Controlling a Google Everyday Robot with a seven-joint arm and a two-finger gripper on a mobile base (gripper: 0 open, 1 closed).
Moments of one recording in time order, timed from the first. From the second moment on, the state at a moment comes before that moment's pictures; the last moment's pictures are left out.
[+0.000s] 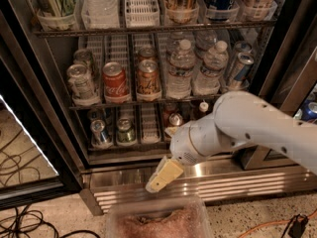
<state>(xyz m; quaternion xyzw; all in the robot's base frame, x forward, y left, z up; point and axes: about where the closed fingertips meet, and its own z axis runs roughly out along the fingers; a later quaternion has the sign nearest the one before) 0.450 -0.008 0.734 -0.56 0.75 0.21 0.27</state>
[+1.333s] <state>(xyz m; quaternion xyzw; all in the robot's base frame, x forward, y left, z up) 0.523 0.036 0.634 -0.47 0.78 0.27 0.32</state>
